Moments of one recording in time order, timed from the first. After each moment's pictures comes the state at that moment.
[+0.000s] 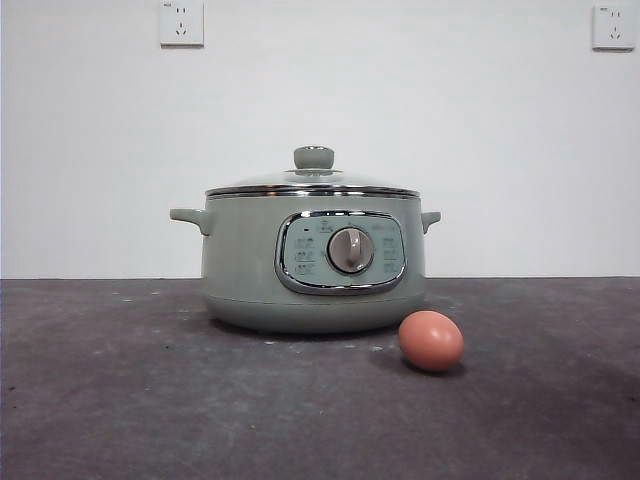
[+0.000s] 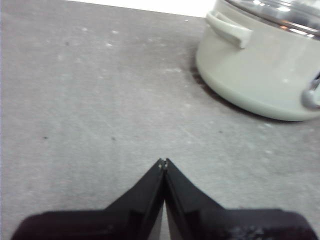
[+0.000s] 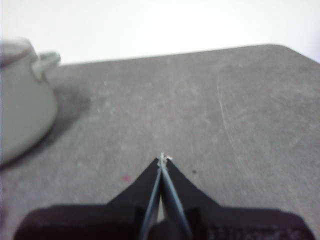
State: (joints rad) left arm 0.00 0.09 0.06 -0.27 0.21 -0.14; right arm 0.07 0.01 0.03 -0.15 0.10 0.08
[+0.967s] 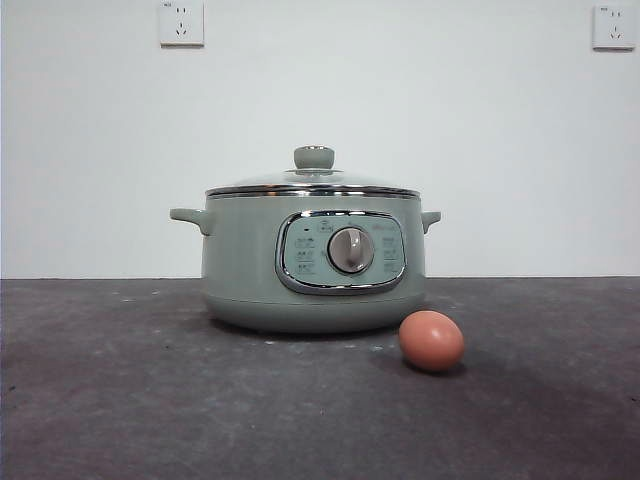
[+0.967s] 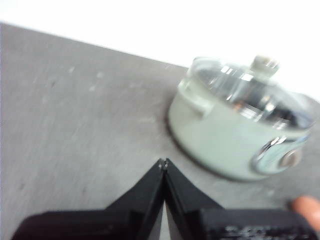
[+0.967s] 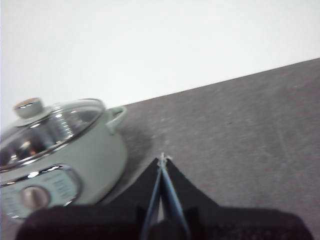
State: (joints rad) left arm 0.00 0.19 0.29 -0.30 0.25 -0.29; right arm 0.07 0.12 0.22 -0.14 -0.08 0.25
